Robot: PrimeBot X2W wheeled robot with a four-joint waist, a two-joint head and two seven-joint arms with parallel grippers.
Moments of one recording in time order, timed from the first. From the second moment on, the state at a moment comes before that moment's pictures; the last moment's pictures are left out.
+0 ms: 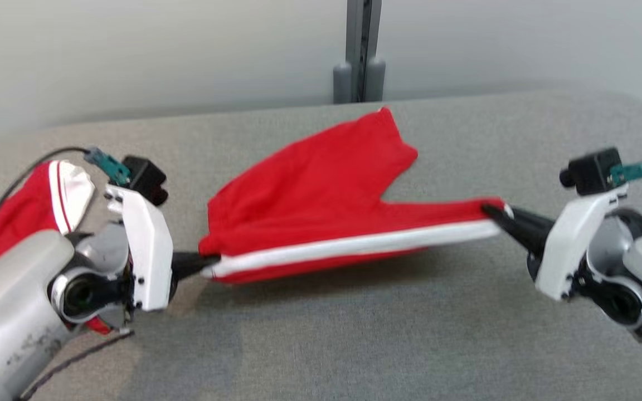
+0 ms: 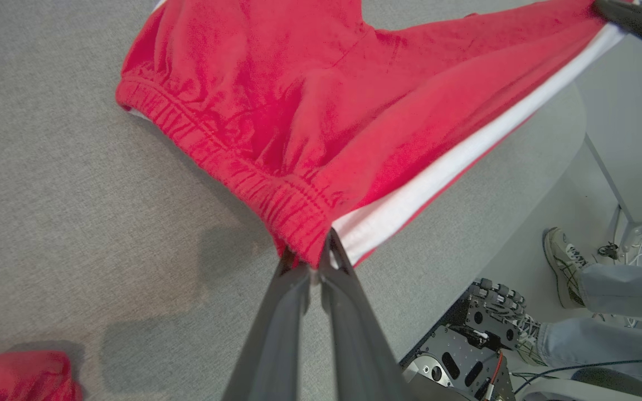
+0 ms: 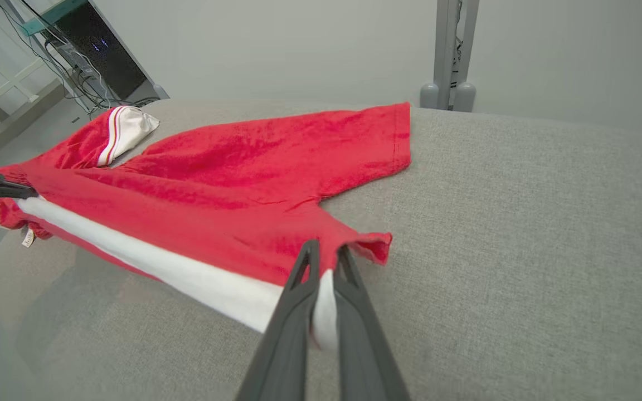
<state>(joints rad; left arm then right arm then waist) -0.87 0.65 -1.12 0.34 -1.46 -0.13 0.62 -0.83 -0.64 1.10 0.40 1.25 0.13 0.06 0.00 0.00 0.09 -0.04</state>
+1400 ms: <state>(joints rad) -1.09 0.58 -1.02 0.37 -1.61 -0.05 0.82 -1.04 -0.58 0.79 0.48 1.14 0.13 0.45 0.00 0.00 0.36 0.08</state>
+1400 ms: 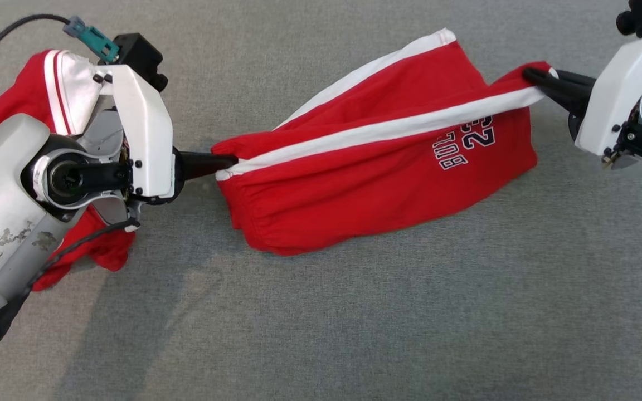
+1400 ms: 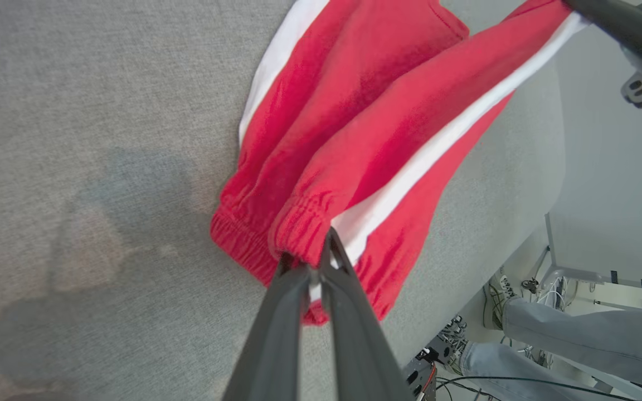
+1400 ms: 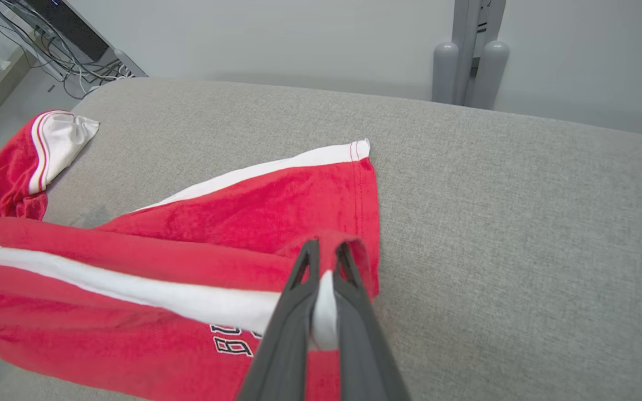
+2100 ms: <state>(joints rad) -1.16 0.49 -0.98 0.47 -1.60 -0.10 0.77 -1.29 -0.53 0.85 0.72 1.09 0.13 0.35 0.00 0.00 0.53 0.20</state>
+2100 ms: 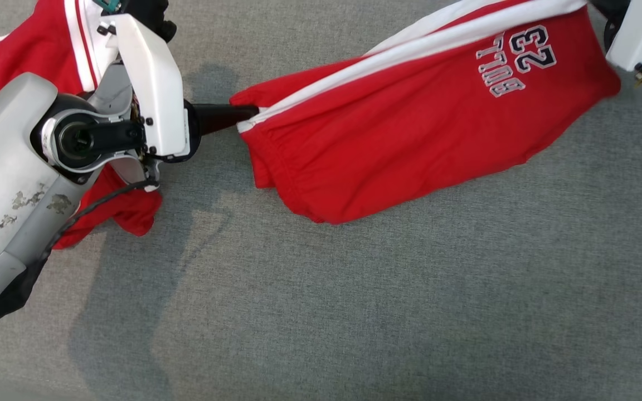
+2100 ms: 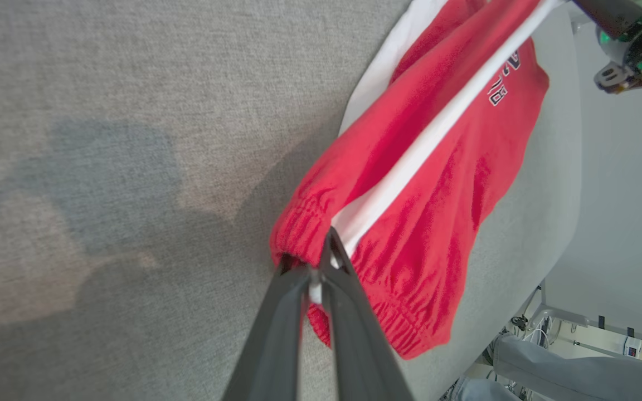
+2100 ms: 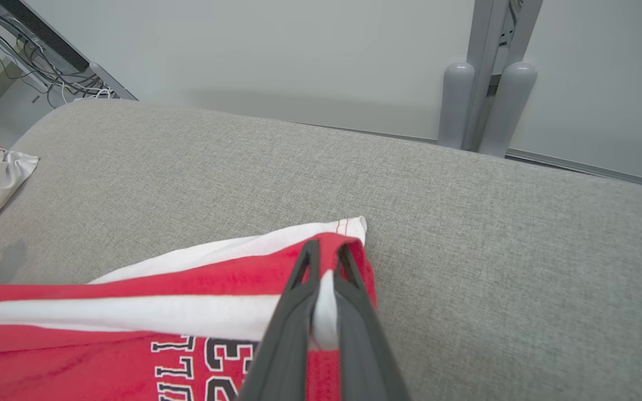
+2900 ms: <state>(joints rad) -1.17 0.49 -0.97 0.52 -1.58 -0.13 0.74 -1.31 -0.47 0.93 0.83 1.16 0.13 0.18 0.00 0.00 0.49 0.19</state>
